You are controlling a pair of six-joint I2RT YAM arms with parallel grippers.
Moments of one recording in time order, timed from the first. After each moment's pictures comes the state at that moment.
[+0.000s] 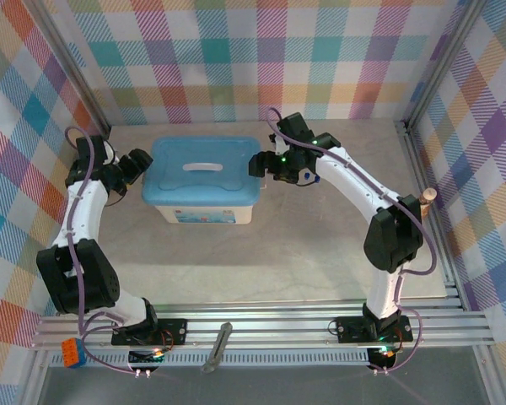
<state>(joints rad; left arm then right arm) 0.27 1.50 1.24 -0.57 0.37 -0.55 0.55 1.87 1.74 -0.84 -0.34 0.53</state>
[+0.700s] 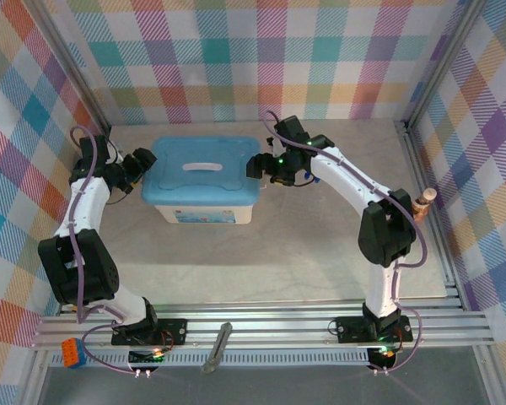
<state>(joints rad) 0.27 1.56 1.24 -0.52 0.46 -0.57 0.54 1.94 1.74 -0.79 -0.40 0.56</state>
